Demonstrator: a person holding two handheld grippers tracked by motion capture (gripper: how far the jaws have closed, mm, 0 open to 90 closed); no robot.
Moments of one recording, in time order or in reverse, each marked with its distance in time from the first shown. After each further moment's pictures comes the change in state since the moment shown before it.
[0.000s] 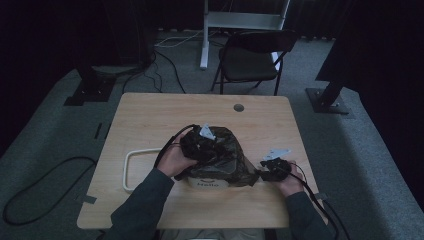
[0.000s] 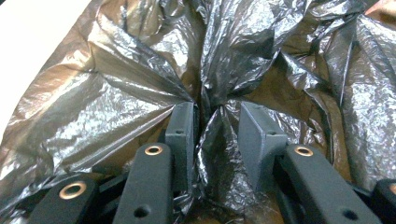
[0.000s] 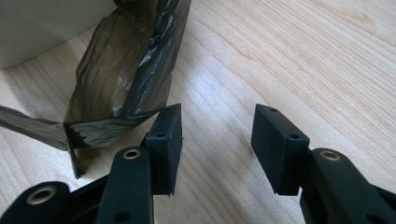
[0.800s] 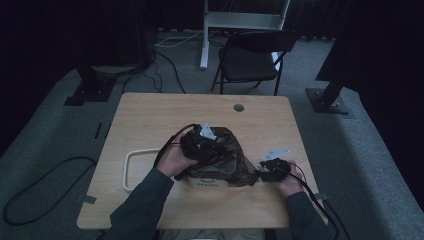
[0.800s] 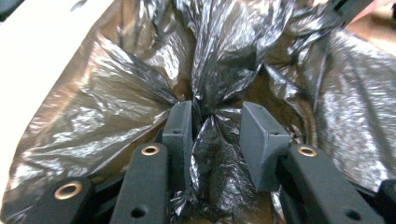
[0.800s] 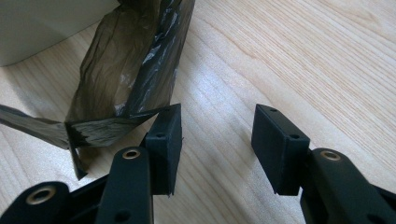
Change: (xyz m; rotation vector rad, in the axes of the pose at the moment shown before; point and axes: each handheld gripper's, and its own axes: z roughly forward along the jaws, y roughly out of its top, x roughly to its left) left arm -0.005 0.006 -0.006 -0.001 0.011 0.029; right arm 0.001 0.000 0.001 0.008 0.002 -0.006
